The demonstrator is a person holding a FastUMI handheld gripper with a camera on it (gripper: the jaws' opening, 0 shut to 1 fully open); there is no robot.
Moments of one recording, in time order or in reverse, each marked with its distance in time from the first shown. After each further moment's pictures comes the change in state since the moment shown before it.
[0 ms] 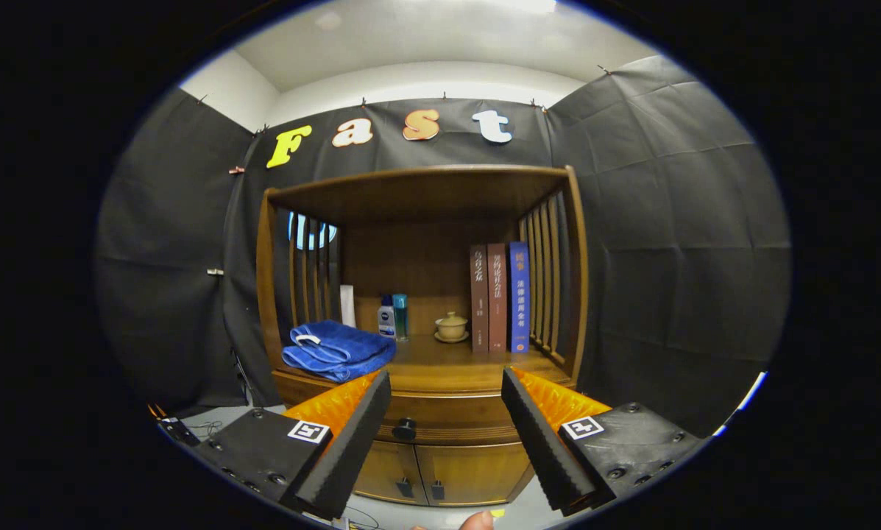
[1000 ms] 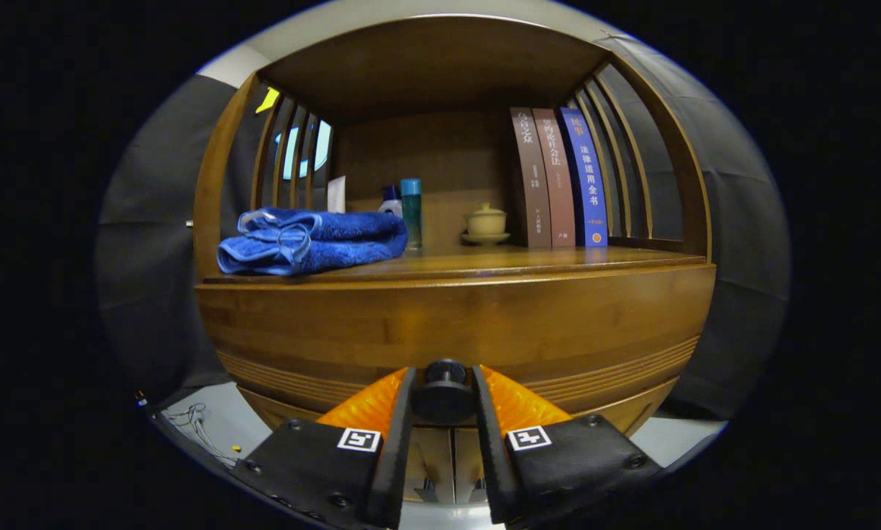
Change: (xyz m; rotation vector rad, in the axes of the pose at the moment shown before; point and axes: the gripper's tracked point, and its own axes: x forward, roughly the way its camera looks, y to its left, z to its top) arm 0.125 0.056 -0.187 0.035 0.156 -0.002
